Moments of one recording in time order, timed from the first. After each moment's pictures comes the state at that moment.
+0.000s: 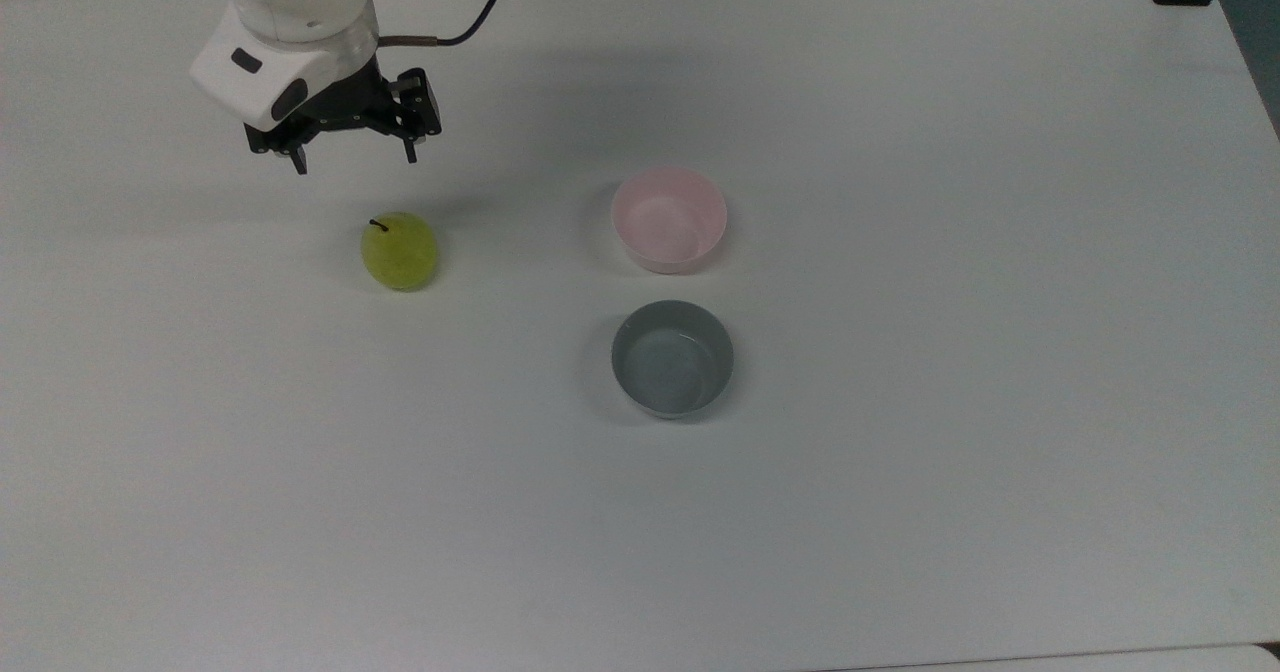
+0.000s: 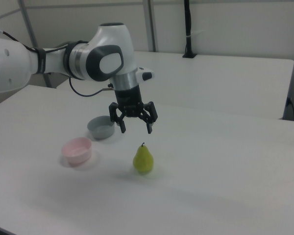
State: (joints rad) arm 0.05 0.22 -0.24 -1.71 -0.07 1.91 -0.40
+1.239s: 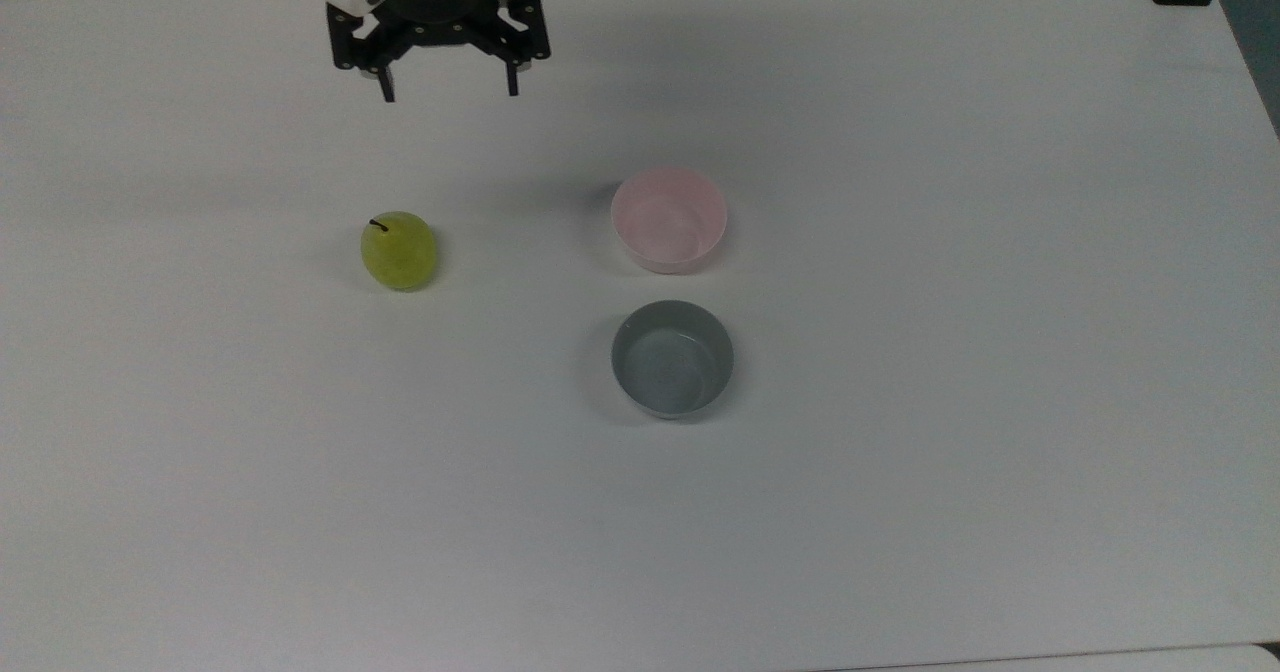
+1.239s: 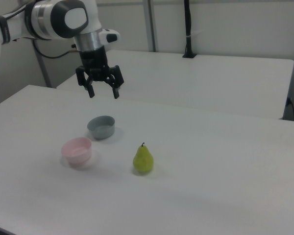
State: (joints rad) arm 0.06 0.18 -0.08 -1.48 -0.06 1.65 -0.17
